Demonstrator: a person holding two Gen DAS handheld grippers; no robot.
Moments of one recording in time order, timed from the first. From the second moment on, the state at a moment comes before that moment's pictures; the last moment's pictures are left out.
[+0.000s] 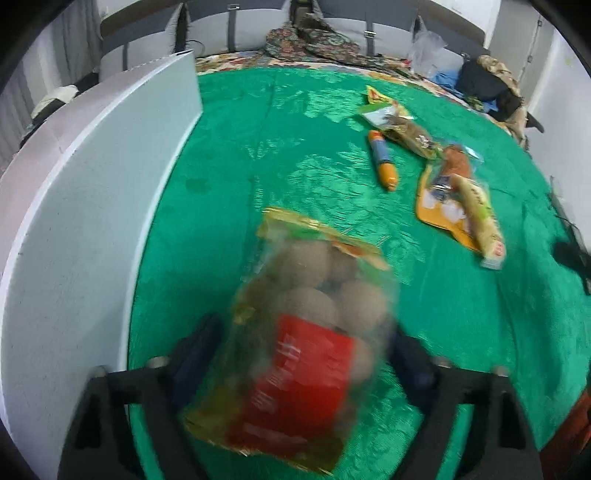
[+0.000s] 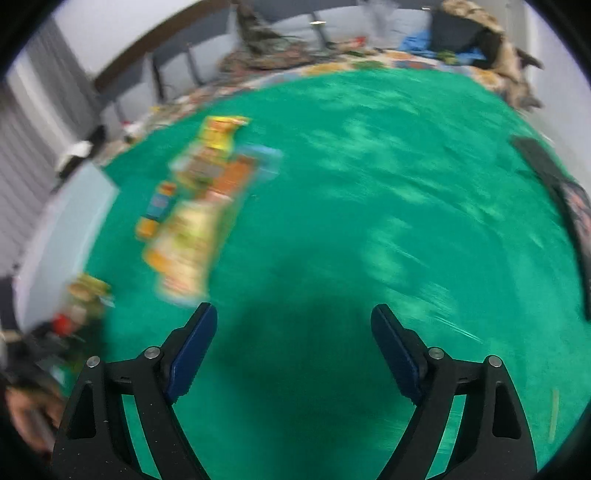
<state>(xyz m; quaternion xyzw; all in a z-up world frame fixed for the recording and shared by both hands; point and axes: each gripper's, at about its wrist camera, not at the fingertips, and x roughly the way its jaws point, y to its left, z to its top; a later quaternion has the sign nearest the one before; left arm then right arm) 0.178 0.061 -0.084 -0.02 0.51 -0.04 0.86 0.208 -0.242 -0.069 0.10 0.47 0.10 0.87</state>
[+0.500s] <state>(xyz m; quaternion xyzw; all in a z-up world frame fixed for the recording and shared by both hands) 0.087 0.078 -0.053 -0.11 0.47 -0.08 0.87 0.240 -0.192 -0.058 0.11 0.52 0.12 0.84</state>
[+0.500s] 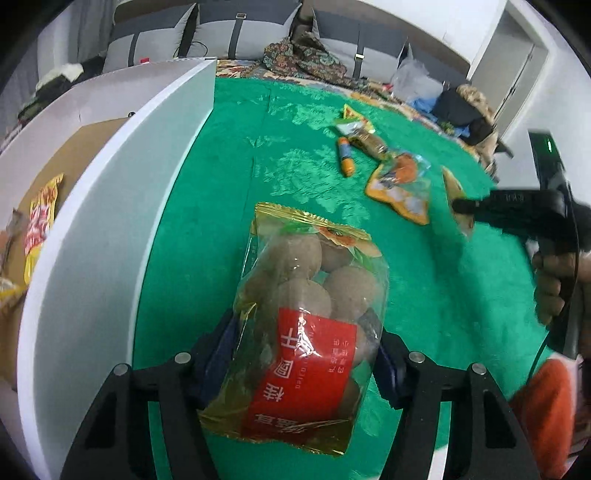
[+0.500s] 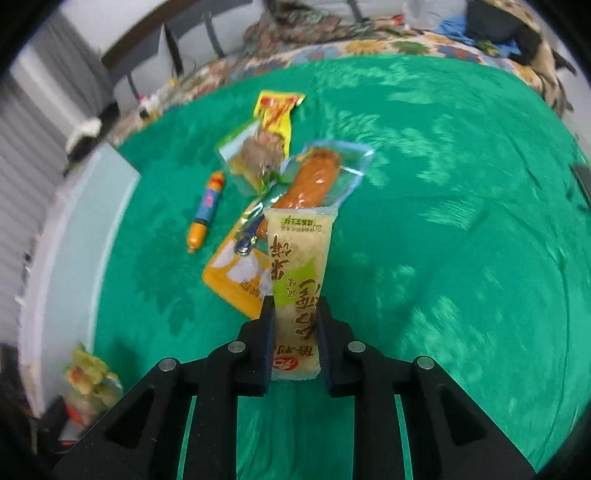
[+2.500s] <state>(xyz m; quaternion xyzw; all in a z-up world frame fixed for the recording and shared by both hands) 0.191 0.033 -0.105 -0.01 0.48 0.01 0.88 0.157 -0.265 -0.110 -0.01 0.42 0.01 0.91</state>
